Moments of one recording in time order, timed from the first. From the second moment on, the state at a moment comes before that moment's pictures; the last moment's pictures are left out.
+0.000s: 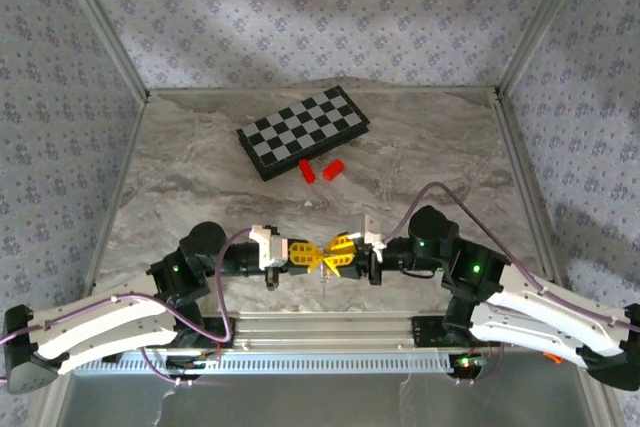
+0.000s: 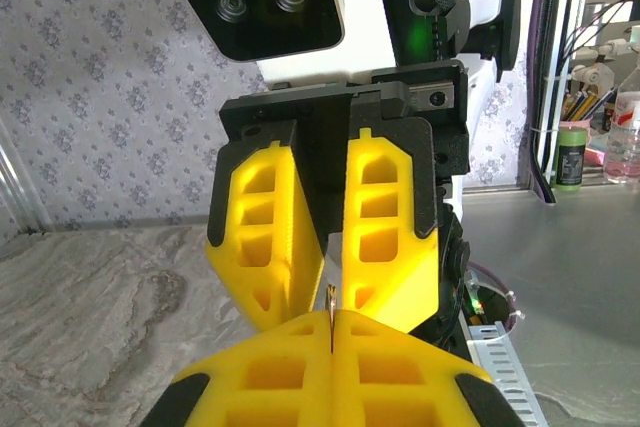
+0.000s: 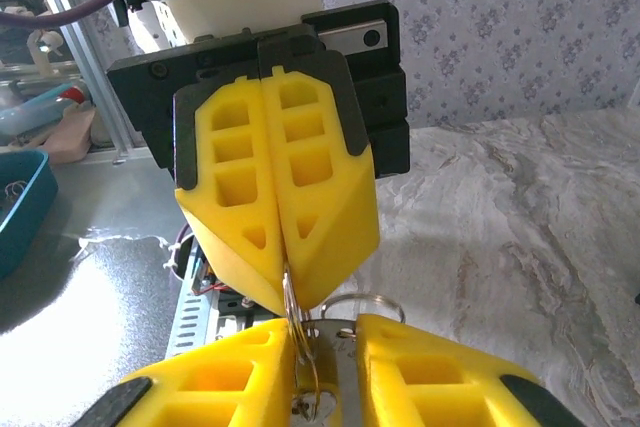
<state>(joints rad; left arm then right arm) -1.12 0.69 0.53 0.19 0.42 0.08 1.08 0.72 0.71 -0.17 -0.41 -0.04</state>
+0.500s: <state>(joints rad) -1.12 0.68 0.59 -0.01 0.35 0.13 1.10 0.76 0.75 -0.30 -0.36 -0.08</state>
